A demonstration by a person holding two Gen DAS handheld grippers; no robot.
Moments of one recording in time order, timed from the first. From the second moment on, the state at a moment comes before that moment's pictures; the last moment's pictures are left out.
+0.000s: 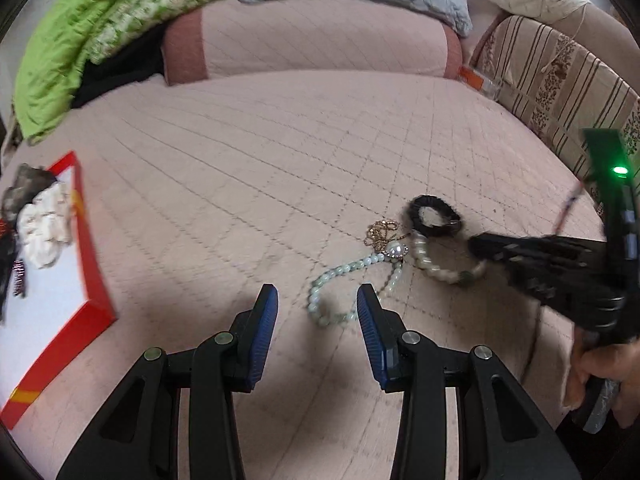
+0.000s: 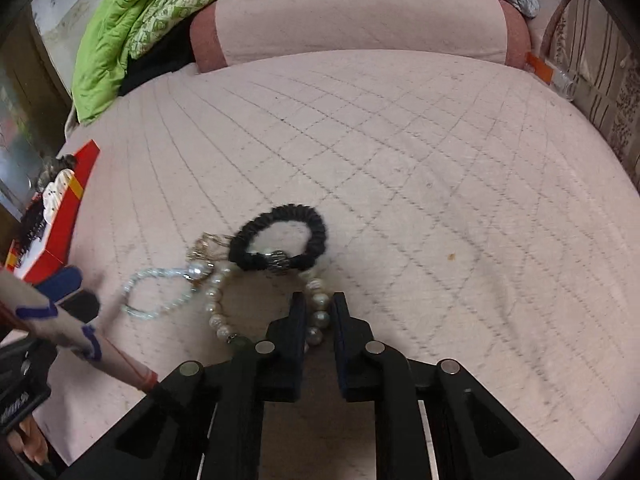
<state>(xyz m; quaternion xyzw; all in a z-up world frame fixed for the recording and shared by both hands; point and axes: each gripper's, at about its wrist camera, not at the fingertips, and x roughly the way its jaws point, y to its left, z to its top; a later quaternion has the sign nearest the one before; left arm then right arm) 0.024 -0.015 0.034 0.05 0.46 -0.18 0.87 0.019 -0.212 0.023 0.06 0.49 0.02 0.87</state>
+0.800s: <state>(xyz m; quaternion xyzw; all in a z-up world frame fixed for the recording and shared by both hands) -0.008 -0.014 0.040 0.03 0.41 -0.19 0.89 -0.043 -0.240 0.112 0.16 0.26 0.08 0.95</state>
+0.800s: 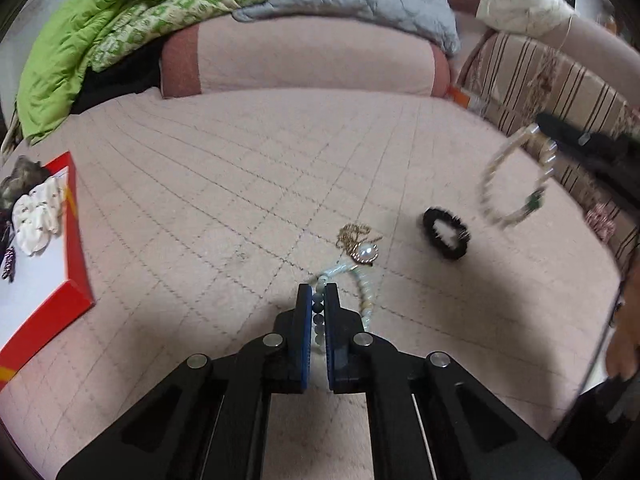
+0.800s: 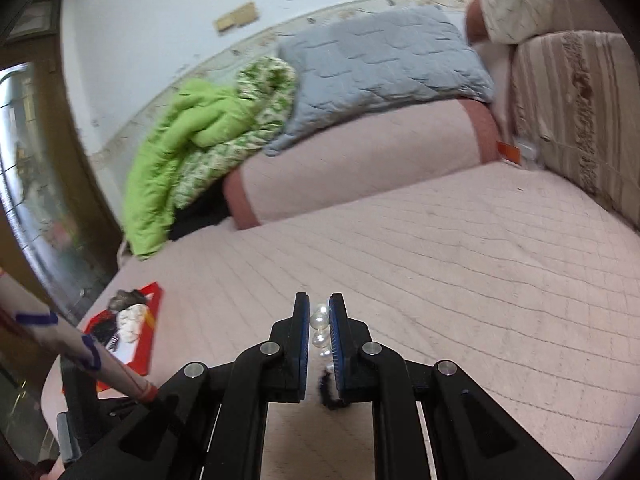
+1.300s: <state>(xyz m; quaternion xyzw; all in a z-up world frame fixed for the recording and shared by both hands) -0.037 0.033 0.100 0.01 0.35 -0.15 0.93 -0.043 -0.176 0.114 0.15 0.27 0.18 0.93</state>
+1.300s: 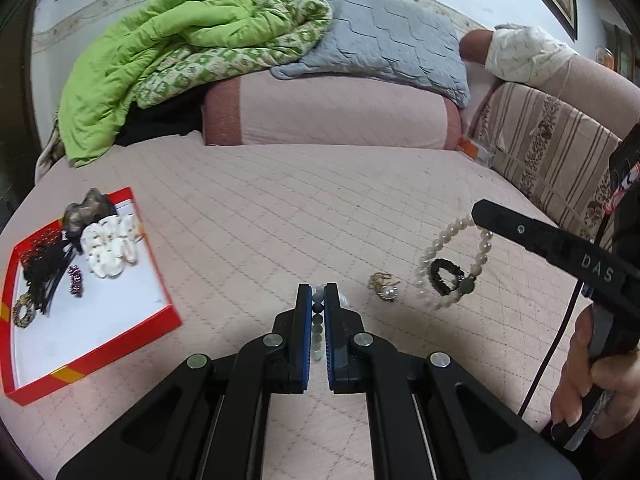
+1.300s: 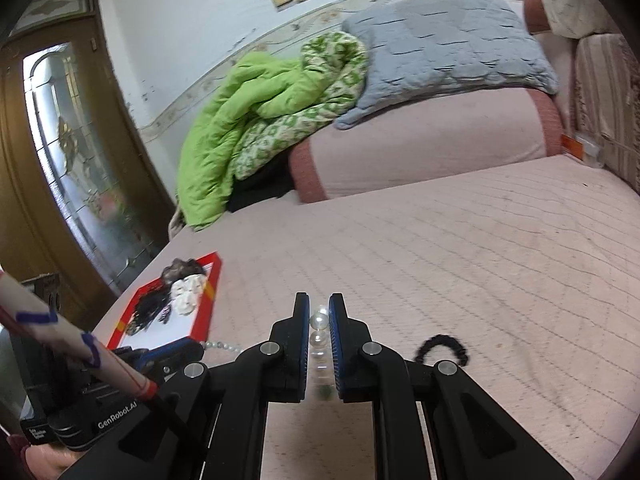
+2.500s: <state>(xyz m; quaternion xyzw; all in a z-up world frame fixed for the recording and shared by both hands) -0.009 0.243 0.105 -0.12 0.32 0.00 0.94 -0.006 0.010 0.134 0.12 0.31 0.31 0.89</state>
